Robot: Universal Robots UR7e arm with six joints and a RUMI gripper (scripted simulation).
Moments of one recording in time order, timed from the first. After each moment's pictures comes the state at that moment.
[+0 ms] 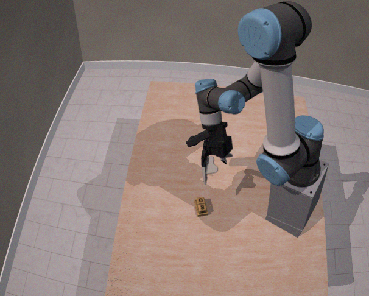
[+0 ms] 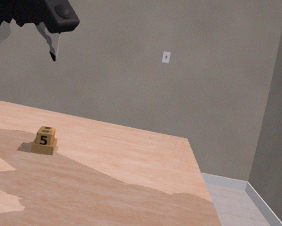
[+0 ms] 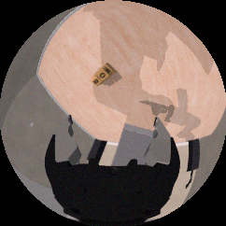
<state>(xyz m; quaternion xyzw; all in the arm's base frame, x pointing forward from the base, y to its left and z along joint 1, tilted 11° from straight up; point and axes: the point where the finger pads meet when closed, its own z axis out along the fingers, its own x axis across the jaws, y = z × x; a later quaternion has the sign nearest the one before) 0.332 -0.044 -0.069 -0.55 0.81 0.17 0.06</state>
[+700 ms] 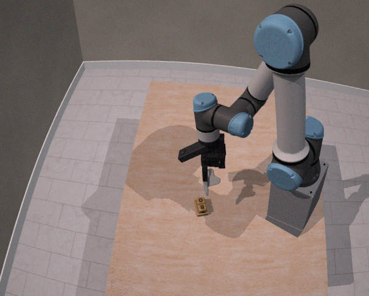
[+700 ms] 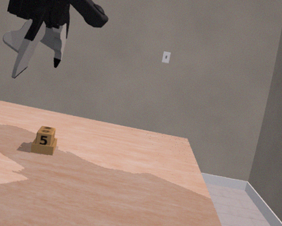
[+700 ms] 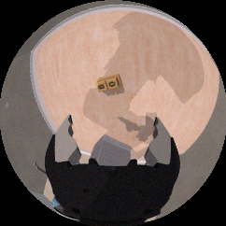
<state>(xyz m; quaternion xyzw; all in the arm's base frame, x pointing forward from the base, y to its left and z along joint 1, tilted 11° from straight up) 0.355 -0.013 -0.070 -0.72 0.69 0.03 0.03</state>
